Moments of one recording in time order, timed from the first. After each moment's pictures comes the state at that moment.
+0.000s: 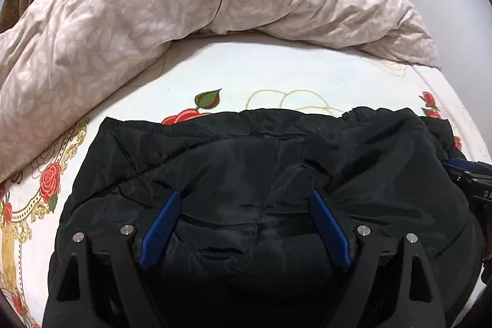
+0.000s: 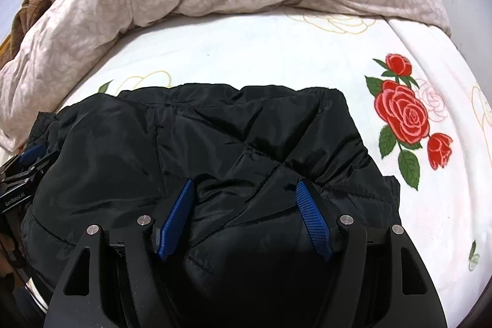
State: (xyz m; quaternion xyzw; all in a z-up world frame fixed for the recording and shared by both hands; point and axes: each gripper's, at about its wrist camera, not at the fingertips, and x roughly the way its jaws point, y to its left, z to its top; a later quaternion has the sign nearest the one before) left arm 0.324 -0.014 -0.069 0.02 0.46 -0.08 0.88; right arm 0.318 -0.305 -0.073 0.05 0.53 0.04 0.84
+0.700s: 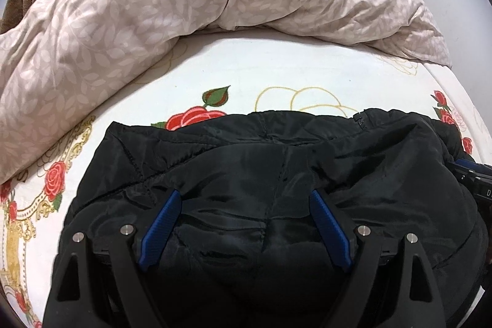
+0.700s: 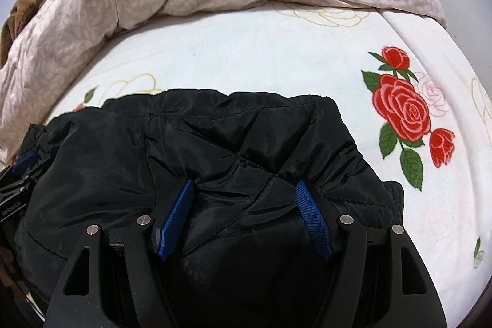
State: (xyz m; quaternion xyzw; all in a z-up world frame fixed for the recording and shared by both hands) left arm 0.327 -0.017 -0.070 0.03 0.47 -0.05 0.88; right arm 0.322 -0.311 -0.081 0.07 0.52 0.02 0.85
